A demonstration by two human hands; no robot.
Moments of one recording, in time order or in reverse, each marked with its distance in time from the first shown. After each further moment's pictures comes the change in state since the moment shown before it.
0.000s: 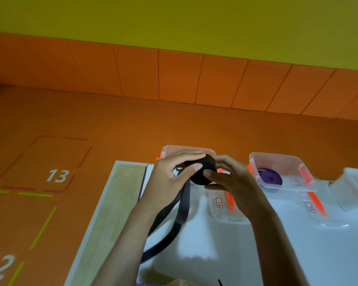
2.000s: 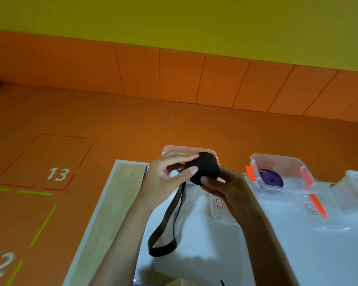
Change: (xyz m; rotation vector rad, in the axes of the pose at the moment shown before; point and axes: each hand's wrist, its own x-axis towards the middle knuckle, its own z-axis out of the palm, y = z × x) left_hand 0.000 -0.013 -0.011 -0.112 0.043 -0.045; right_hand 0.008 0.033 0.004 0.081 0.082 0.069
